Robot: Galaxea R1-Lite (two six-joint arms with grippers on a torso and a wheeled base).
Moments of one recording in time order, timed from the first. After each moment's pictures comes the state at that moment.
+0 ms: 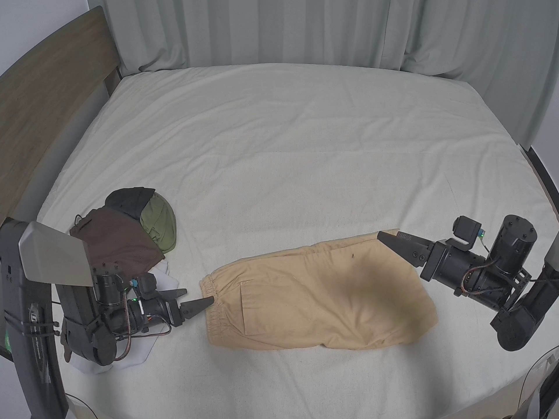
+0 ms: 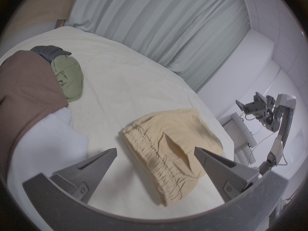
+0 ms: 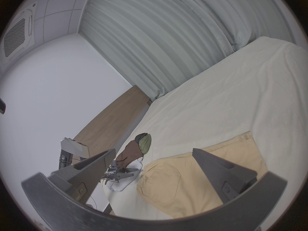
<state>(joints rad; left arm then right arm) -0.10 2.36 -0.39 -1.55 -0.60 -0.20 0.34 1.89 -0.34 -1.54 0.43 0.51</state>
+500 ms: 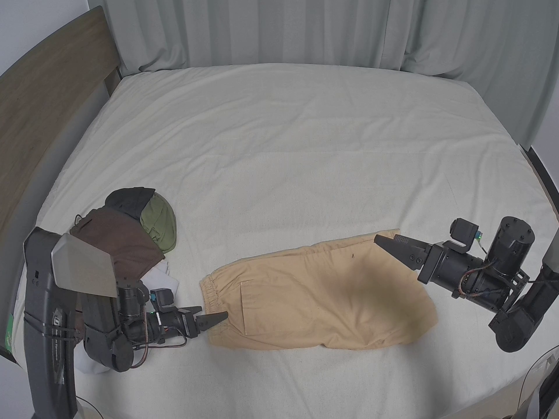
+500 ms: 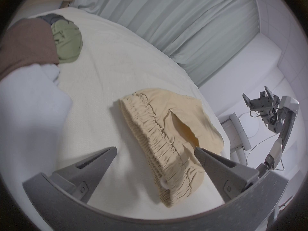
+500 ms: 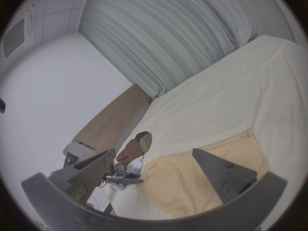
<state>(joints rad) -0.15 2.51 -0.45 -1.55 -0.60 -0.27 0.35 1.90 -0.33 -1.54 0.43 0.51</state>
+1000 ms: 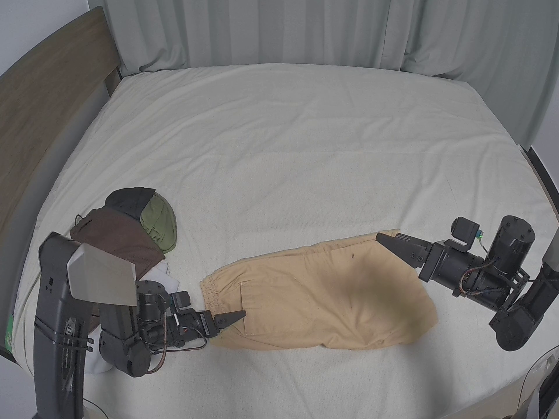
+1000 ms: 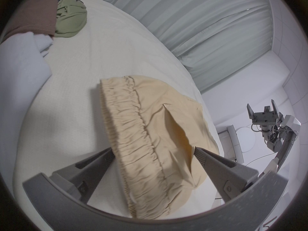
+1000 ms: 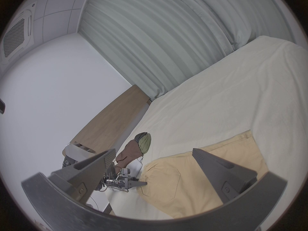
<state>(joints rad) -0.27 2.54 -0.50 -1.56 -0.51 -0.49 0.34 1.90 -0.34 -1.54 0.43 0.51</state>
